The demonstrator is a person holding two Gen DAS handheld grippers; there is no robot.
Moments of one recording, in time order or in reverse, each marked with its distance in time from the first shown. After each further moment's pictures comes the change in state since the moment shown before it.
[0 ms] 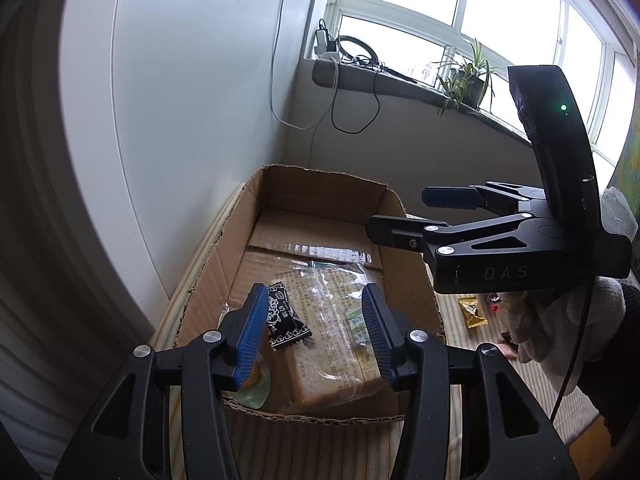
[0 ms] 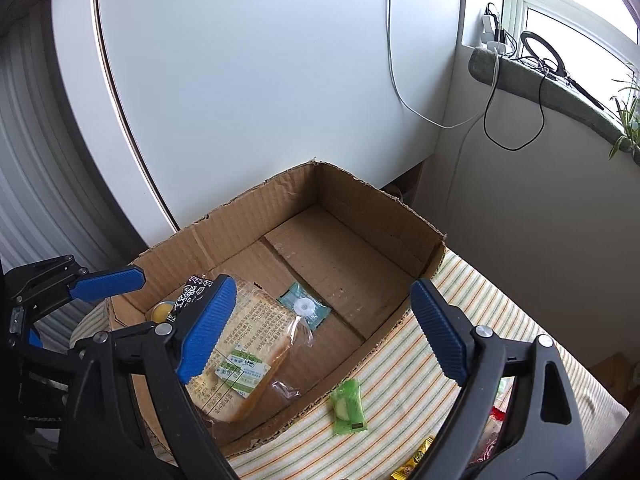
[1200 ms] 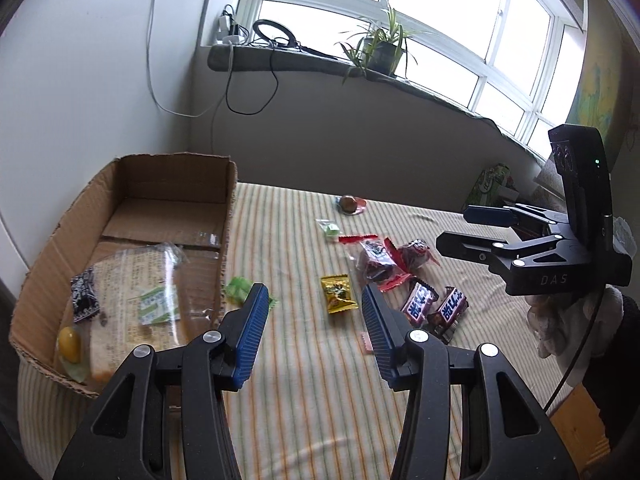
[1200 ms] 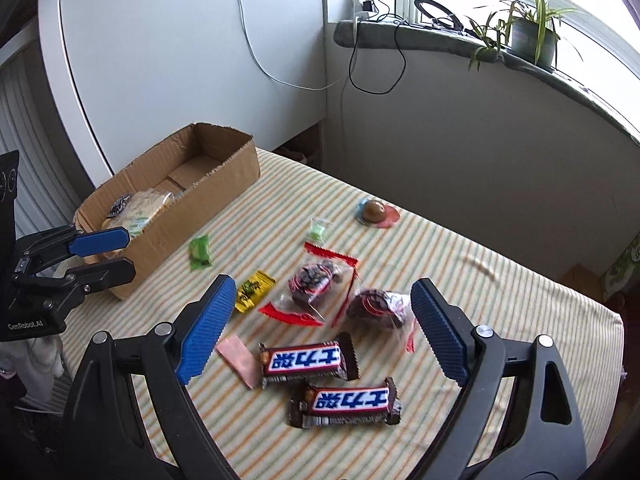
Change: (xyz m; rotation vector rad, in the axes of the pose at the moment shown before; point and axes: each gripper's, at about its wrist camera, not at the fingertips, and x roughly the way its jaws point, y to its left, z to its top) left arm 0.018 -0.123 -0.019 0.104 0.063 -0.207; right arm -0.137 -0.130 -0.136 0.193 0.019 -0.154
